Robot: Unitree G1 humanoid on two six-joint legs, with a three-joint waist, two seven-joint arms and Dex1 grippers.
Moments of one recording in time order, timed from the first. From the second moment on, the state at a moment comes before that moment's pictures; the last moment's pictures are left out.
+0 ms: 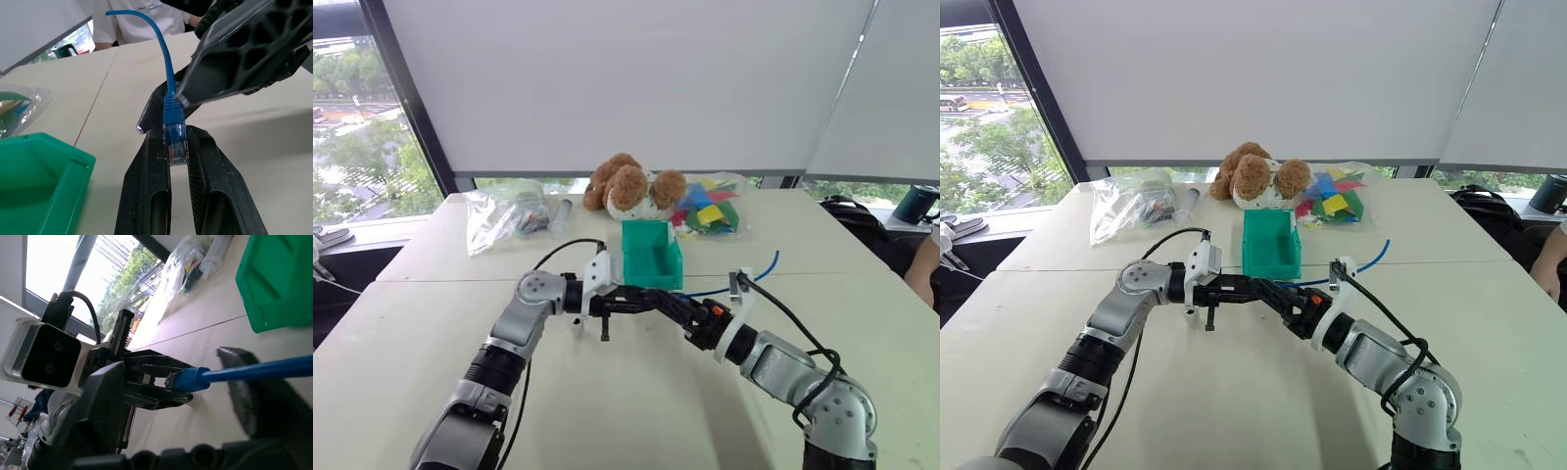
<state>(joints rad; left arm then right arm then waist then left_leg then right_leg) -0.75 0.33 -0.19 0.31 -0.24 0.01 -1.25 -0.32 -0.14 -0.28 -0.49 1.09 1.11 0.10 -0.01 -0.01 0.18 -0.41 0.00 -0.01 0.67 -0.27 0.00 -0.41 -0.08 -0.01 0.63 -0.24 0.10</state>
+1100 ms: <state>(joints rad) -0.36 0.52 0.00 -0.09 -0.19 0.39 -0.79 -0.43 -0.34 -0.11 -0.43 1.01 1.00 0.20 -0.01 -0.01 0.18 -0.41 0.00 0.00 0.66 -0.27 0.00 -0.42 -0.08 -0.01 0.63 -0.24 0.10</state>
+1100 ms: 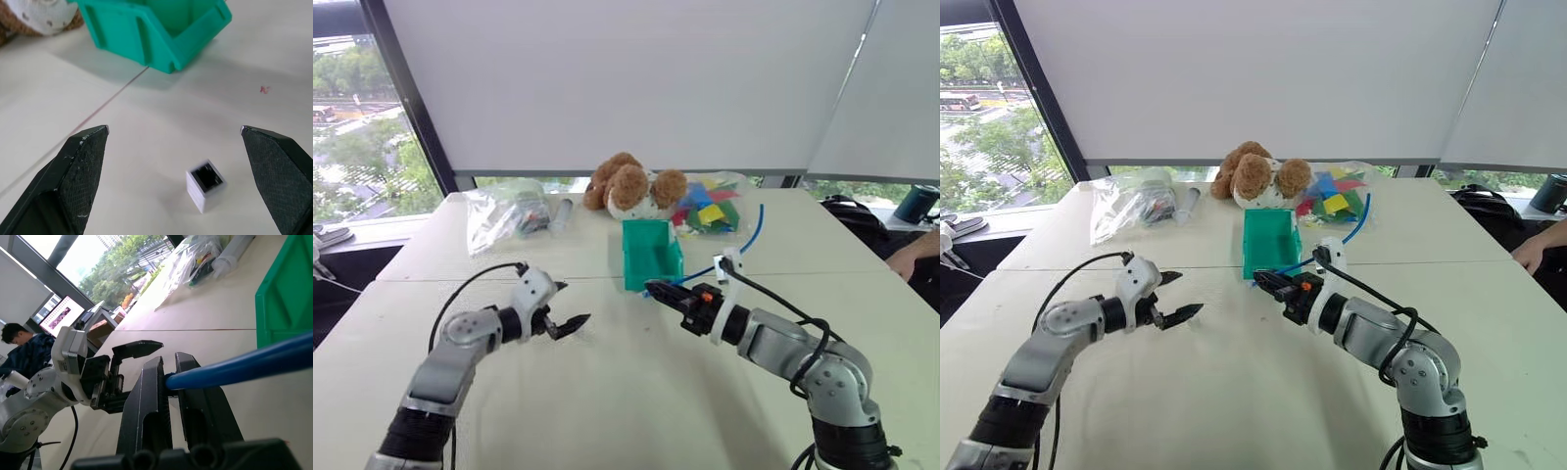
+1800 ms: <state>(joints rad) -0.32 0.37 -0.05 0.12 -0.15 0.27 -0.68 -0.43 -0.35 -0.10 -0.43 0.98 1.00 0.20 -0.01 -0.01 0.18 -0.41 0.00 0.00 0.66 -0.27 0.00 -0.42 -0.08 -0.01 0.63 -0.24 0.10</state>
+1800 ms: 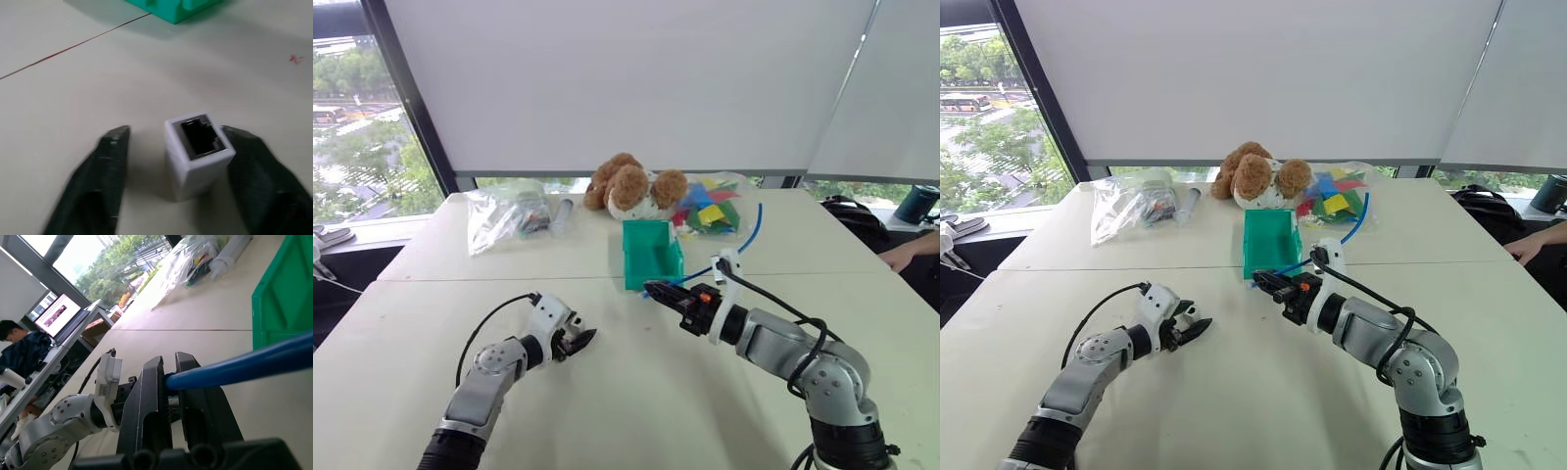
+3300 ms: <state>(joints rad) -0.79 0.16 -0.33 0.91 -0.04 -0.40 -1.27 -0.64 -0.76 0.42 -0.27 0.18 0.56 1.03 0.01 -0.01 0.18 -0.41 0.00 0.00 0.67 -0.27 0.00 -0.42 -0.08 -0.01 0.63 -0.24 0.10</state>
